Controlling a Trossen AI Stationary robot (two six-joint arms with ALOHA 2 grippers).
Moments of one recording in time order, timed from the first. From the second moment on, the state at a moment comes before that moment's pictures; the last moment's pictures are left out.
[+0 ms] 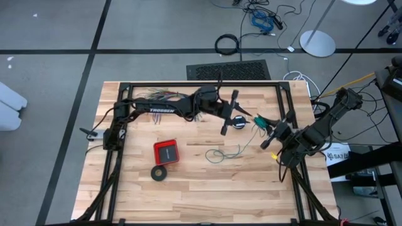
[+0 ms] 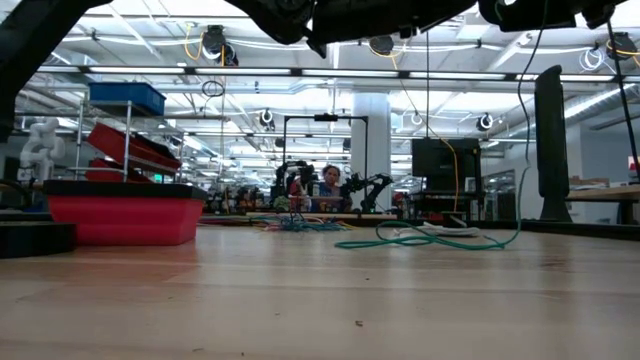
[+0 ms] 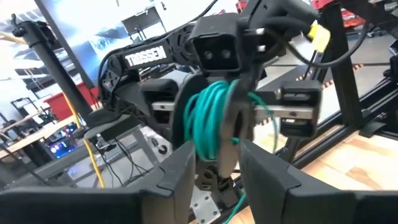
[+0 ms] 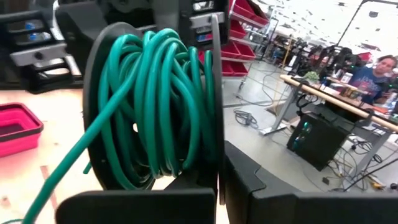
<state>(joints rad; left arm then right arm) 0.18 2.06 1.67 0.44 0.53 0.46 0.71 0.87 0.74 -0.78 1.44 0.67</state>
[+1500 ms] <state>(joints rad) 0.16 2.06 1.67 0.39 0.57 0.43 0.69 0.90 0.74 -0.71 1.41 0.55</state>
